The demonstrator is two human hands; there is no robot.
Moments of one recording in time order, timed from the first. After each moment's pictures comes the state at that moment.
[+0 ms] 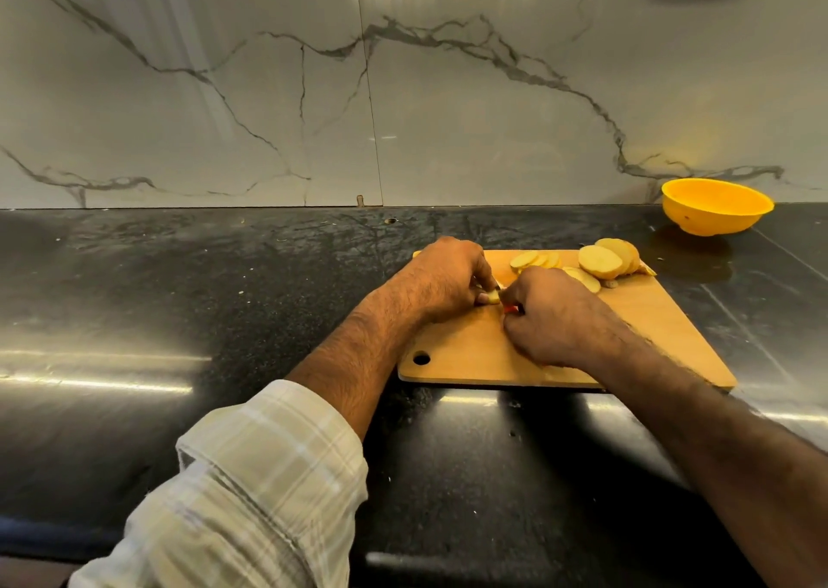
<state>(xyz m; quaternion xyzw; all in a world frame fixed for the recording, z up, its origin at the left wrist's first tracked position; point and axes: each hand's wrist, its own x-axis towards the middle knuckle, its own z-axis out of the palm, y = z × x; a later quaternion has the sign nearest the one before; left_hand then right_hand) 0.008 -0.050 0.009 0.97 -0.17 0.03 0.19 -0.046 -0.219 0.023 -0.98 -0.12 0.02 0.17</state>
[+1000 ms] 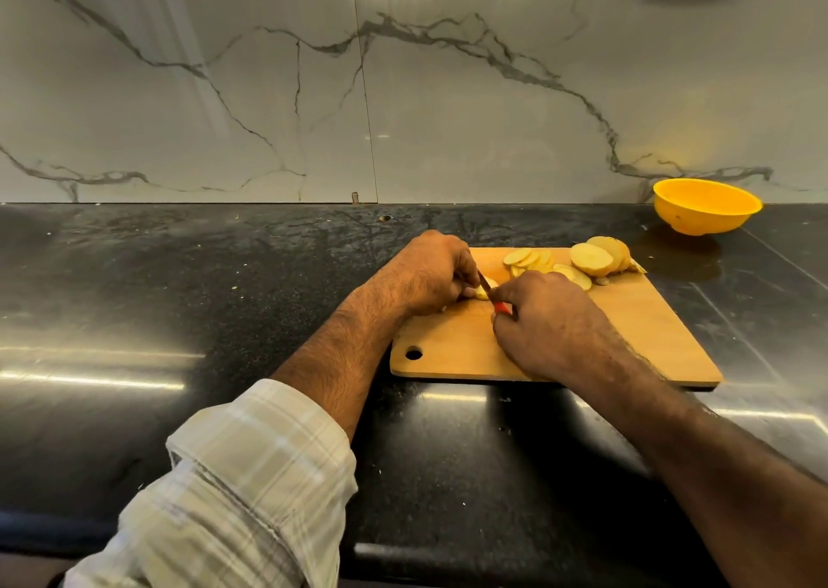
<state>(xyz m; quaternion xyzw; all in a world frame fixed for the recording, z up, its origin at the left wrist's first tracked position) 0.008 -0.039 0.007 0.96 -0.16 0.03 0.23 -0.063 -0.219 0.021 -0.98 -0.12 -0.02 0.14</state>
